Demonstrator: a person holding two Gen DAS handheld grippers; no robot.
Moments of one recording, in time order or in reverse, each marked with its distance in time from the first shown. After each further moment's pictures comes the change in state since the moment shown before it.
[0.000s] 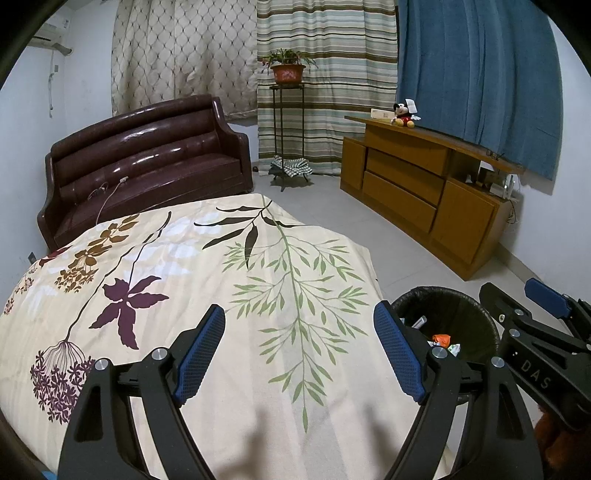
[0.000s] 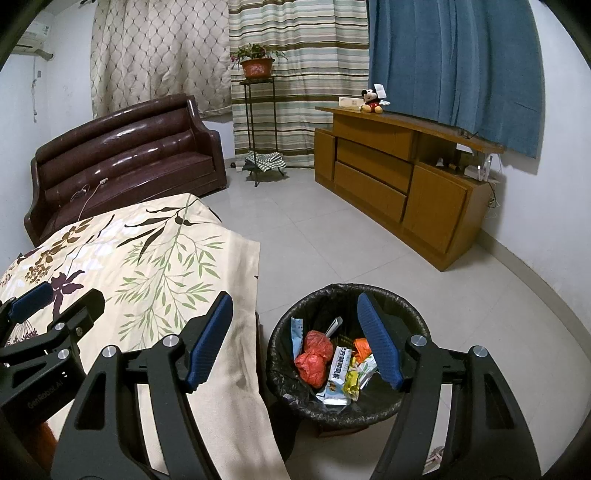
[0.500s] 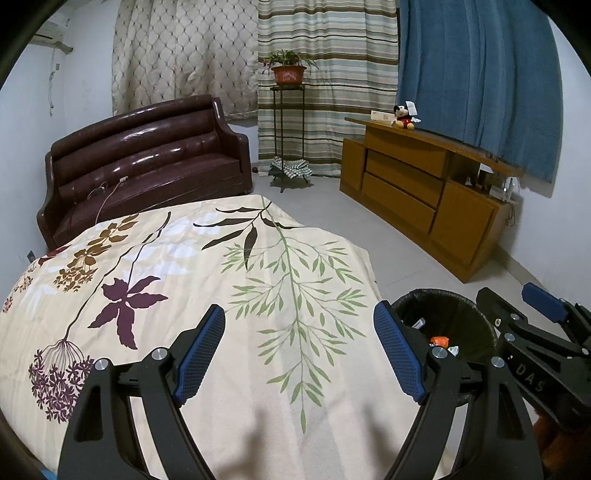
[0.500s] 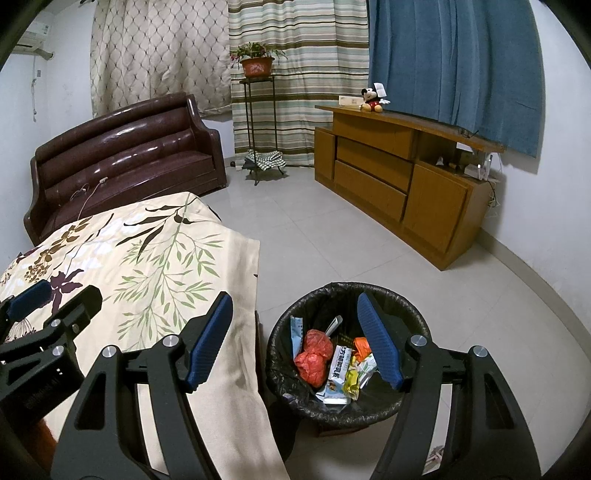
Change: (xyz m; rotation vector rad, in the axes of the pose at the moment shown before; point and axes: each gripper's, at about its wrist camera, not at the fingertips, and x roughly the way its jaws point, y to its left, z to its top) left arm -0.002 -0.001 0.000 -0.010 -0.009 -0.002; right arm 0.000 0.000 0.000 0.000 0.001 0.000
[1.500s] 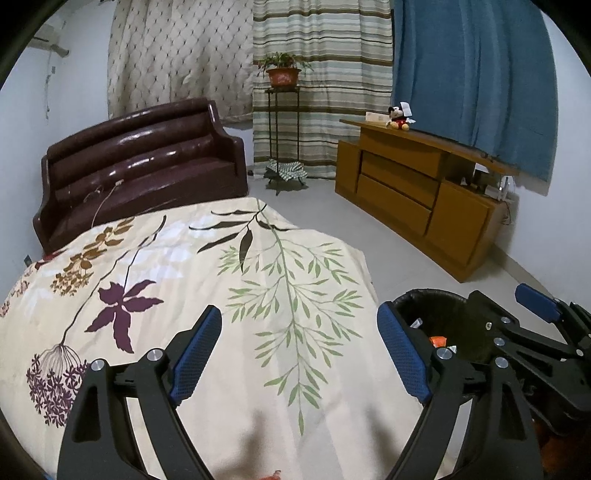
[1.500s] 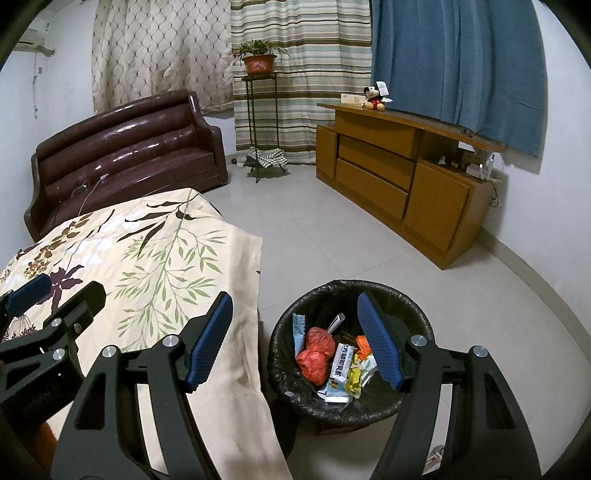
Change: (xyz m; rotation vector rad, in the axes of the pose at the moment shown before) left arm 0.001 -0.005 0.000 0.002 0.006 -0.024; right arm 0.002 0.002 -0.003 -0.007 0.005 0.001
